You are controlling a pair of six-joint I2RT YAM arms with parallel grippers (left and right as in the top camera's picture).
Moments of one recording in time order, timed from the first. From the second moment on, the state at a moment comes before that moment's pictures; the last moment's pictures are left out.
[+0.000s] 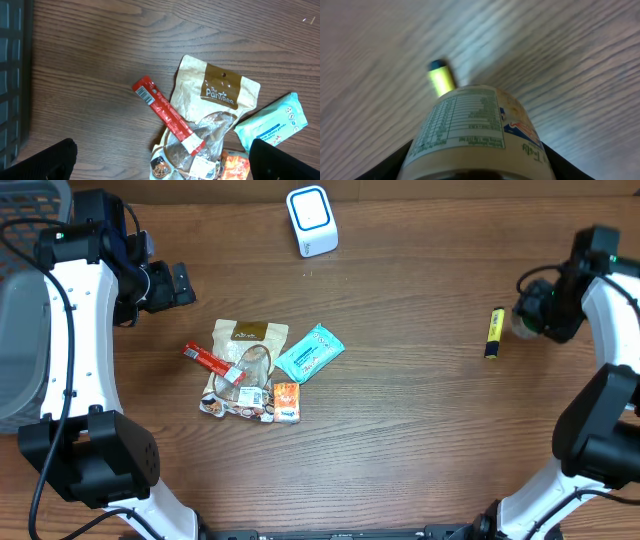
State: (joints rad) left arm 0.16 1.88 1.88 -1.33 0.09 -0.13; right arm -0.32 1.95 1.57 -0.99 -0.06 0.32
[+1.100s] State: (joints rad) left arm 0.16 1.88 1.88 -1.33 0.09 -0.13; right arm -0.27 1.95 1.82 -1.19 -0.08 0.35
